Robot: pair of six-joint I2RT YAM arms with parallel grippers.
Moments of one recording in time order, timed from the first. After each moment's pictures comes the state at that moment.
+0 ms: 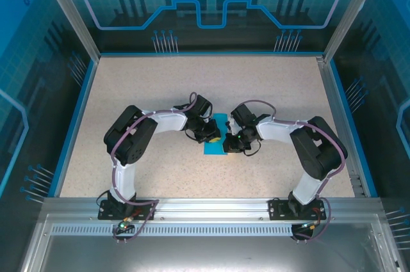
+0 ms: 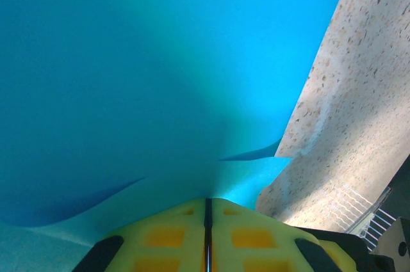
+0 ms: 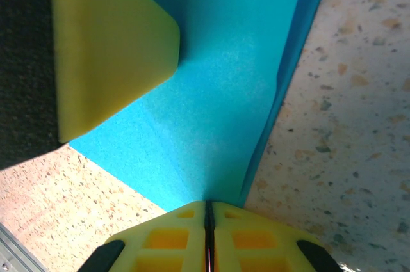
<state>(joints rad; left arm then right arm) -0.59 1.98 1.16 -0.29 0.52 -0.98 0.56 1.72 0.87 -0.44 -0.44 0.47</state>
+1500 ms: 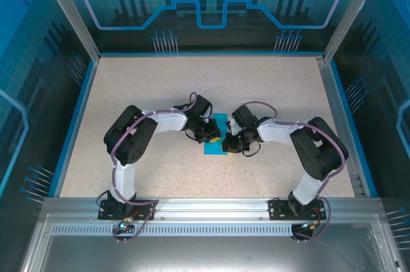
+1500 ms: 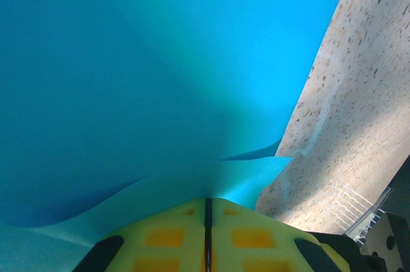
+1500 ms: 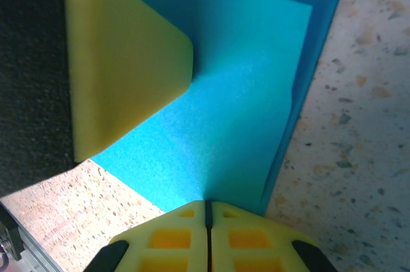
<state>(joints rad) -0.59 1.98 1.15 -0.29 0.52 -0.97 0.56 1.72 0.83 -0.34 -0.48 0.55</state>
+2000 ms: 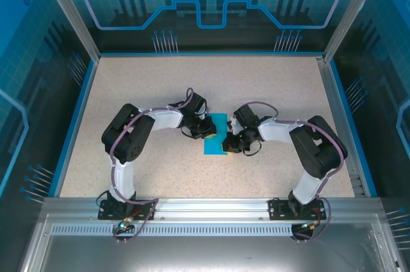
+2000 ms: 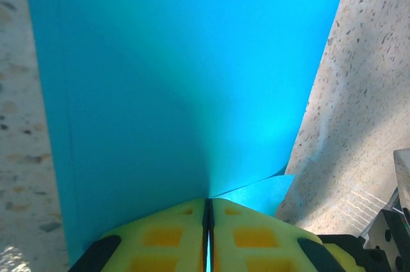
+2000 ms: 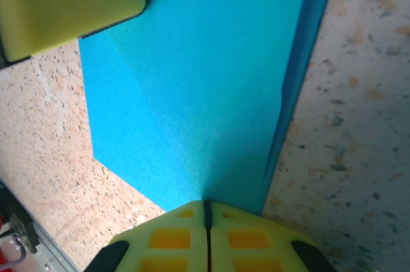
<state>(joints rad) -0.53 1.98 1.14 -0.25 0.53 -0.84 0.53 1.73 0.83 -0.34 -0.53 0.55</state>
